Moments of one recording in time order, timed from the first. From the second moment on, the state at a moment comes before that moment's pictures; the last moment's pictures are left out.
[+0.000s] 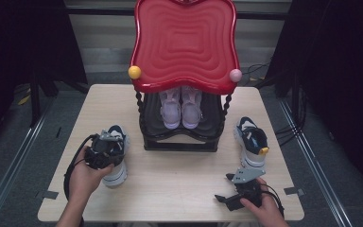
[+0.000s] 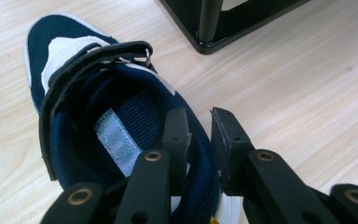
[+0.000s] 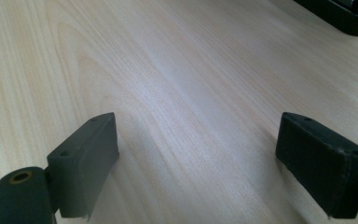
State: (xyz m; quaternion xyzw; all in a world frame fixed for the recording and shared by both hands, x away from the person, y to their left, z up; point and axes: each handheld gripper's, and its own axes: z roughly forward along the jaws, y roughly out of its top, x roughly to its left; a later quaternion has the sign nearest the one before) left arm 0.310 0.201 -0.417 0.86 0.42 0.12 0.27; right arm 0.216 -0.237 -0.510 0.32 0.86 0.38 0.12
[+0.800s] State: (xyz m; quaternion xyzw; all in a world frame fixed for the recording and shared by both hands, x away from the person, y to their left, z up) left arm 0.291 0.224 -0.401 0.89 0.35 0.12 0.26; right arm 0.216 -0.237 -0.510 0.32 0.86 0.38 0.12
